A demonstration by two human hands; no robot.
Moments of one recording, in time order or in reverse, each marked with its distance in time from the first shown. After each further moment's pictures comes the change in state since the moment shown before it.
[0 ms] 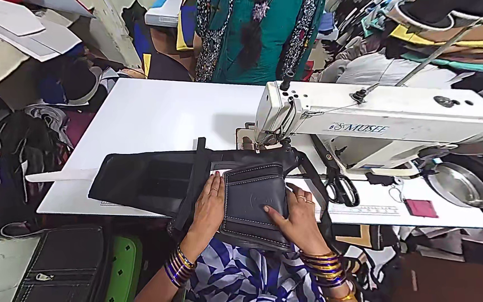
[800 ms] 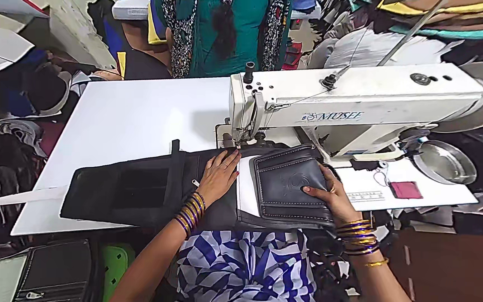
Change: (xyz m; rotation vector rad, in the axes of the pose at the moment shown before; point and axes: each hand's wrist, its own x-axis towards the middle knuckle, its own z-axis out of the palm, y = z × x) left_hand 0.100 0.018 0.037 -0.102 -0.122 0.368; right_hand 0.031 0.110 -0.061 0.818 -0.010 0.342
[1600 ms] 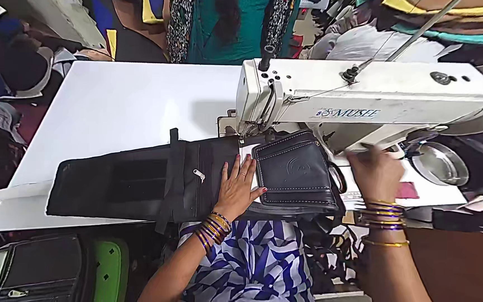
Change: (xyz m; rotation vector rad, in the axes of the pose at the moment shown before) left_hand -0.018 0.067 0.016 -0.064 -0.136 -0.183; right_hand 0.035 -0.037 -0.048 -1.033 0.339 -0.240
